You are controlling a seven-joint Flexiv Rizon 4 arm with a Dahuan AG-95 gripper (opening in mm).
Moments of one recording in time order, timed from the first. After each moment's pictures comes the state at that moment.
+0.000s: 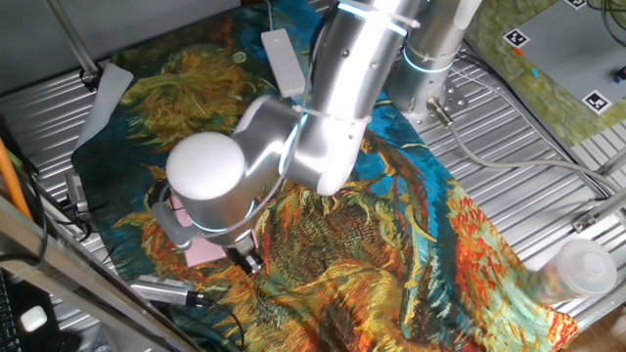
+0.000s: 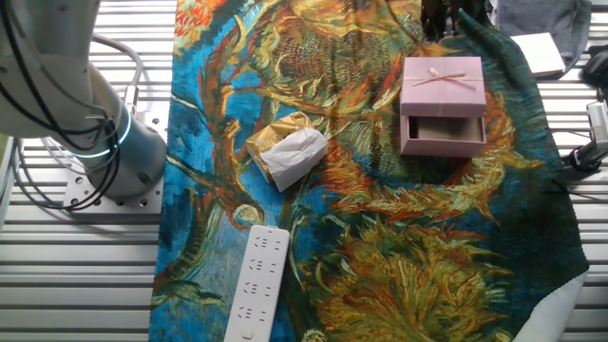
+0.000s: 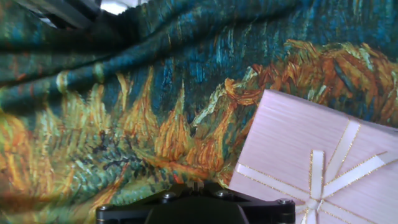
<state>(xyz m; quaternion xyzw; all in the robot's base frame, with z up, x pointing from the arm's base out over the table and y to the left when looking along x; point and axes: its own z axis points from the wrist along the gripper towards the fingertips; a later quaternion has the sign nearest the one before) 0.612 0.243 0.068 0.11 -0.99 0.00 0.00</state>
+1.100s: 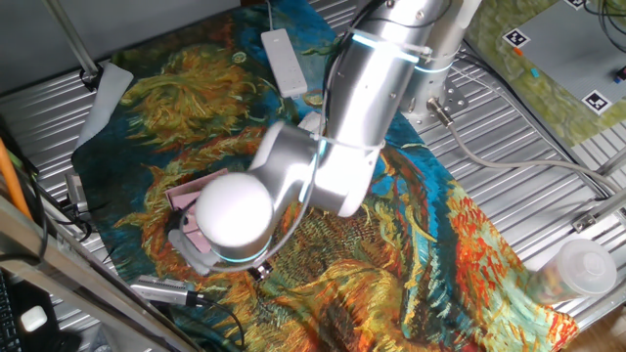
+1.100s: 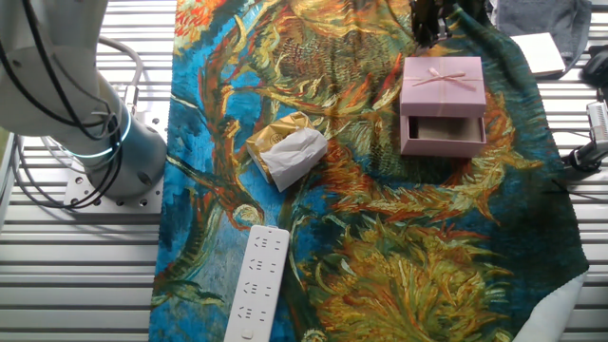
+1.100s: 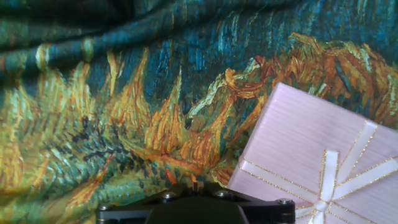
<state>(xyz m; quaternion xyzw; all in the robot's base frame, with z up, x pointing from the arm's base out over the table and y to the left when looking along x) 0.607 0.238 0.046 0.15 -0.98 0.09 0.02</state>
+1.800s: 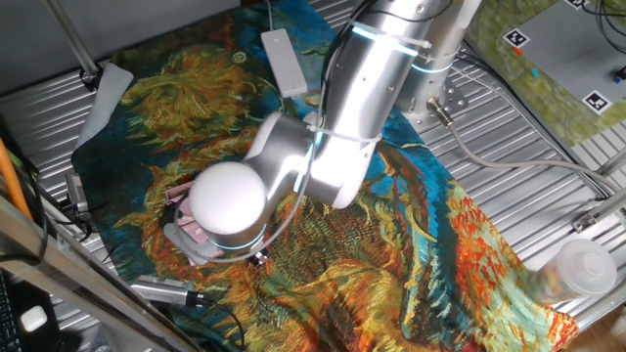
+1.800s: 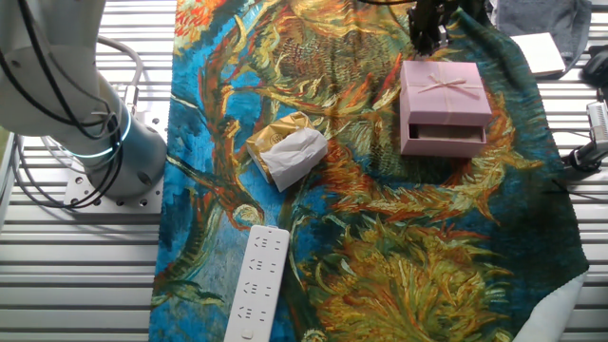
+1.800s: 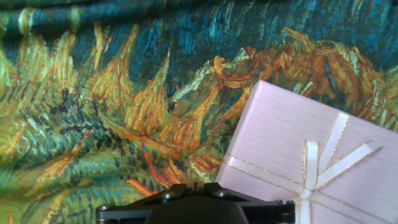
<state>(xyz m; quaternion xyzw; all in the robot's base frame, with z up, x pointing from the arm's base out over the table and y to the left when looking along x) 0.603 0.213 0.055 0.19 -0.98 0.08 0.03</state>
